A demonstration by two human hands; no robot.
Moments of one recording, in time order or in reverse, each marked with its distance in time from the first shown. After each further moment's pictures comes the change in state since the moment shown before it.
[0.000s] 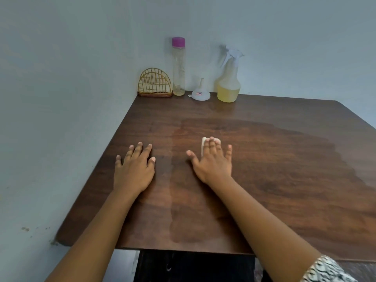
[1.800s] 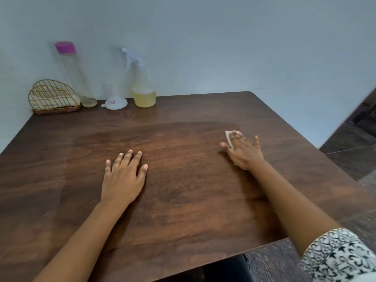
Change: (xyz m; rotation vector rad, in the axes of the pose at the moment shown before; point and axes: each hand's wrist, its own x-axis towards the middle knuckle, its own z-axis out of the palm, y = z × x) left_hand -0.001 0.201 0.051 0.030 -0.007 0.298; right_hand 0.012 0.339 -0.052 -0.021 0.023 0.246
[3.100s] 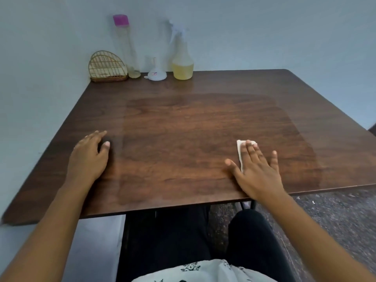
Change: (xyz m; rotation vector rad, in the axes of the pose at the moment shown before) left_hand -0.095 -0.164 -0.045 -0.187 0.206 -0.224; right_hand -0.194 -0.104 0.028 -0.064 -0.032 -0.058
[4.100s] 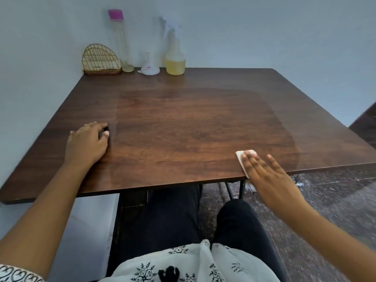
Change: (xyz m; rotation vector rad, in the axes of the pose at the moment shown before) left_hand -0.008 0.016 0.001 0.109 -0.014 0.058; right_hand -0.067 0.062 0.019 -0.361 0.322 -0.333
